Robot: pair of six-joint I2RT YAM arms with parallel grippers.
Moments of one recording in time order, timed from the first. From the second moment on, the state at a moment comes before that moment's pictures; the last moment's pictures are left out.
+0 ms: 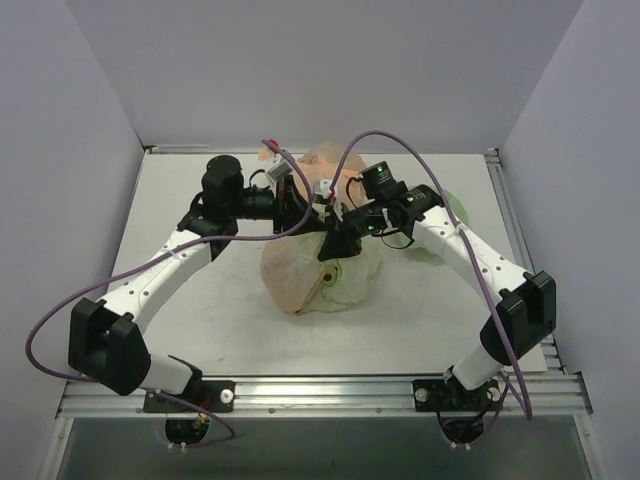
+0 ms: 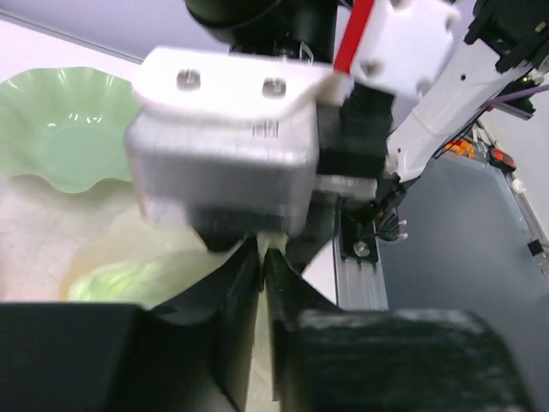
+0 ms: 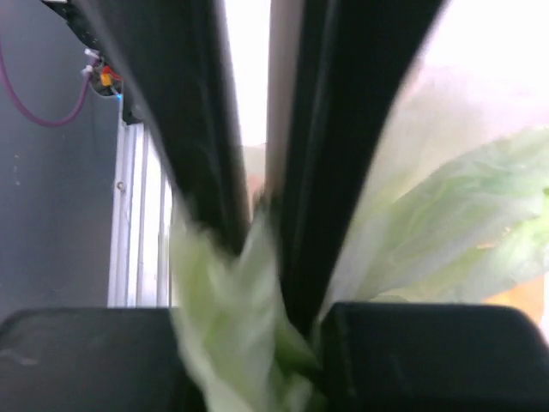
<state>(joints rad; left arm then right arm) -0.48 1.41 1.17 0.17 1.08 -0.30 0.60 1.58 1.44 -0.73 -0.89 -0.49</state>
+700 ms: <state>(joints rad) -0.25 1.45 1.26 0.00 1.12 -0.25 0.63 1.54 1.38 -0.73 -0.90 -0.75</state>
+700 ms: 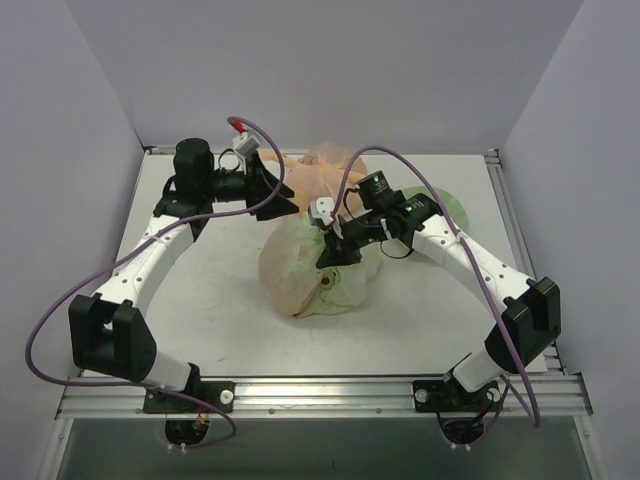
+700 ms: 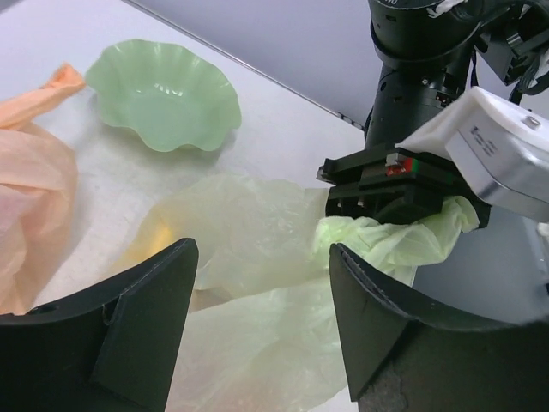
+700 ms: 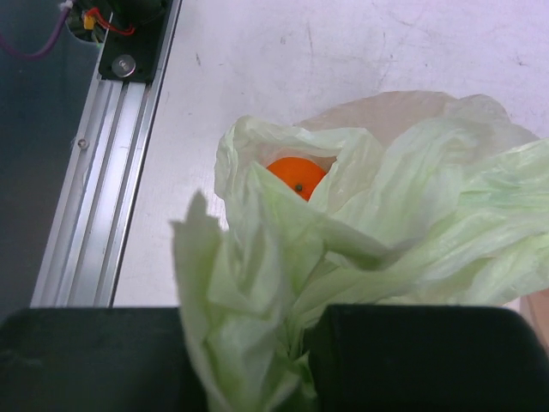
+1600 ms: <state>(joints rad) -0.27 1.51 1.33 0.07 1.19 -0.38 0.52 1.55 1.38 -0.55 -0.86 -0.21</state>
